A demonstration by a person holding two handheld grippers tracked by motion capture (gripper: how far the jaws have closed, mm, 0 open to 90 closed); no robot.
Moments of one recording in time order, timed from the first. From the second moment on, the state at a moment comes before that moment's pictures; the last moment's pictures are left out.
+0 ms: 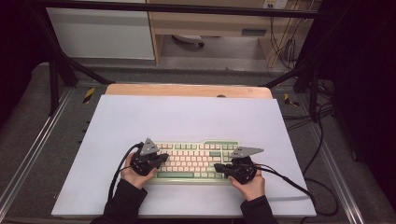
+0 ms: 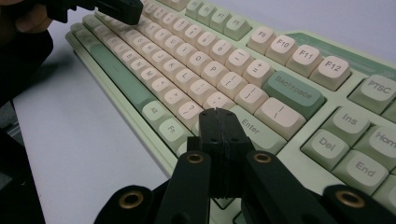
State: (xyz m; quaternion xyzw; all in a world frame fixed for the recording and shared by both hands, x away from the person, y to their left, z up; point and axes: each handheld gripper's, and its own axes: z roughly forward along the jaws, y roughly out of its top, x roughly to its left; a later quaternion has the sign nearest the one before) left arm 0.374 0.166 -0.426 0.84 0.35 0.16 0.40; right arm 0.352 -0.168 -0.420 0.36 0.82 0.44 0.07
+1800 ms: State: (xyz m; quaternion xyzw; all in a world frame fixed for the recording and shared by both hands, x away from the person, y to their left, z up) left arm 0.345 0.220 -0.424 0.82 0.37 0.16 0.41; right arm 0.375 -0.104 -0.408 0.35 0.83 0.44 0.07
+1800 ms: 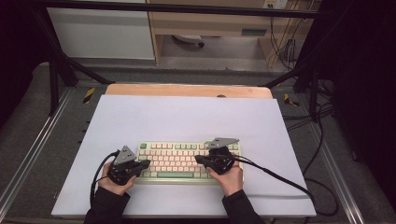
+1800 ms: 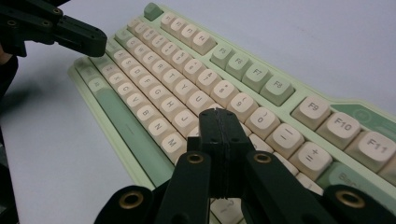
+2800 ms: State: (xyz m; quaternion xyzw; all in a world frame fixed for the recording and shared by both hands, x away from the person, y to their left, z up) left arm 0.346 0.219 -0.425 0.82 0.37 0.15 0.41; right arm 0.394 -0.089 -0.432 0.36 0.83 0.41 0.08
